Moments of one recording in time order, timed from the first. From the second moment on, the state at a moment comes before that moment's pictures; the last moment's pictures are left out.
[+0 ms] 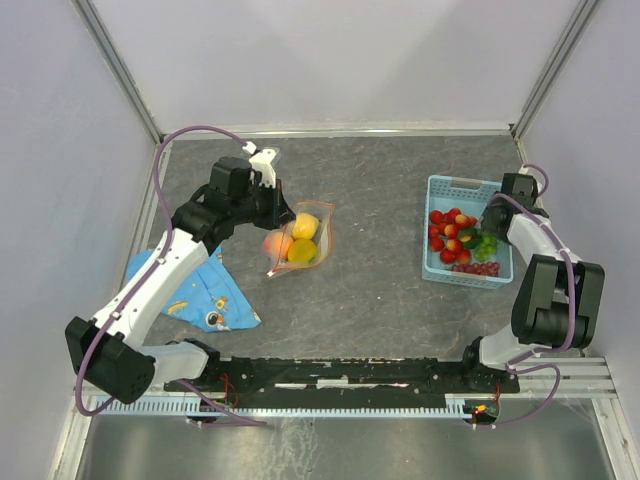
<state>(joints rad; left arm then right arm) -0.45 1.24 1.20 -0.57 0.27 -0.24 -0.22 1.53 0.96 -0.35 0.20 0.31</state>
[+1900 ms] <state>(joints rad) -0.45 1.24 1.20 -0.57 0.27 -0.24 -0.22 1.50 1.03 -0.28 0.22 0.23</state>
